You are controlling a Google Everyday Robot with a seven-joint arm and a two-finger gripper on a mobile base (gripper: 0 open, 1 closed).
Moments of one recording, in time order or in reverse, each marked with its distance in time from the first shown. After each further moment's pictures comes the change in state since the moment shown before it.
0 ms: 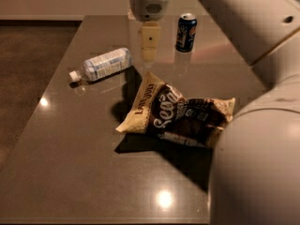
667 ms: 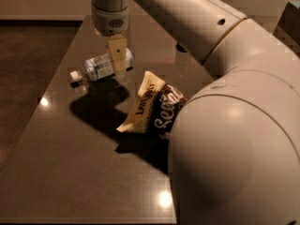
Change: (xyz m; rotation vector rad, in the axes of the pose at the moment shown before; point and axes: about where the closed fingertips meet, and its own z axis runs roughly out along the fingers) arm -0.072 -0.011 0.055 -0.064 0.026 -0.168
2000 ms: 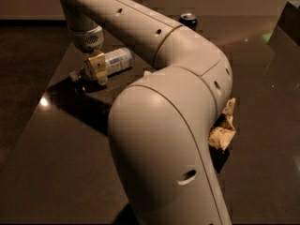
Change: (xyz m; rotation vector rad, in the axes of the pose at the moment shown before) arm -0.046 -0.027 0.075 -0.130 0.074 -0.137
